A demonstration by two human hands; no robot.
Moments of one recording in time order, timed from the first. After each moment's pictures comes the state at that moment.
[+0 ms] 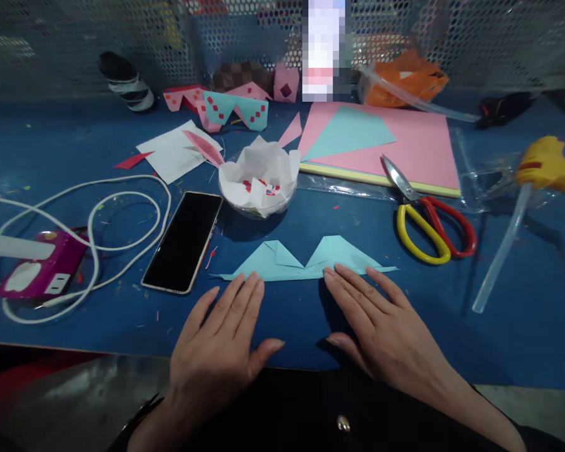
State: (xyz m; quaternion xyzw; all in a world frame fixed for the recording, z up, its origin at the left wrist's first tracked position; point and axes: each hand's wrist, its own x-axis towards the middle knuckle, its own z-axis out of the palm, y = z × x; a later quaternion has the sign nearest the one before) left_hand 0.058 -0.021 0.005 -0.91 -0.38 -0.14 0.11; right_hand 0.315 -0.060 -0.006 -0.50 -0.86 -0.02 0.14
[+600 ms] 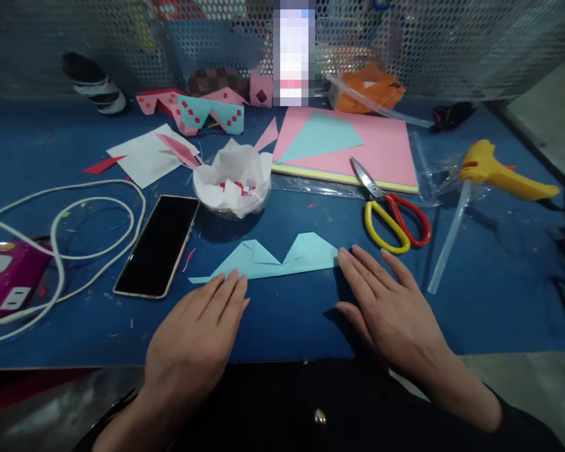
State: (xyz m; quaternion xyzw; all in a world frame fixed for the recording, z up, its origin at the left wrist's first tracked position) left_hand 0.059 -0.002 0.012 -0.94 -0.29 -0.12 0.15; right_hand 0.346 -0.064 -0.001 -0.57 -0.81 -0.10 0.08
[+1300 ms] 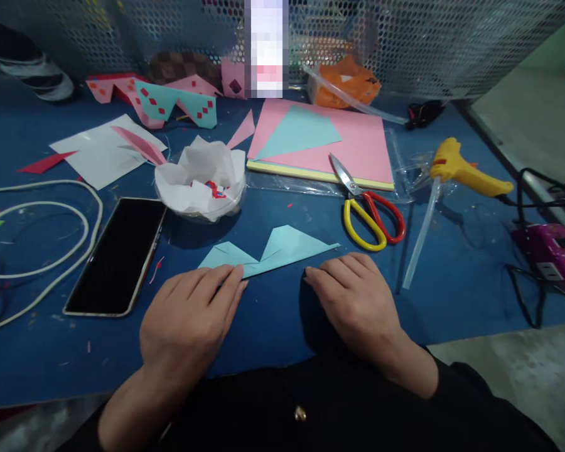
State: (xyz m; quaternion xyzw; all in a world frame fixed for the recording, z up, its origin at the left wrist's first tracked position) left_hand 0.094 0.024 0.013 -0.92 -0.31 -0.19 0.15; right_hand 0.330 -0.039 0.012 -0.57 -0.79 -0.09 0.17
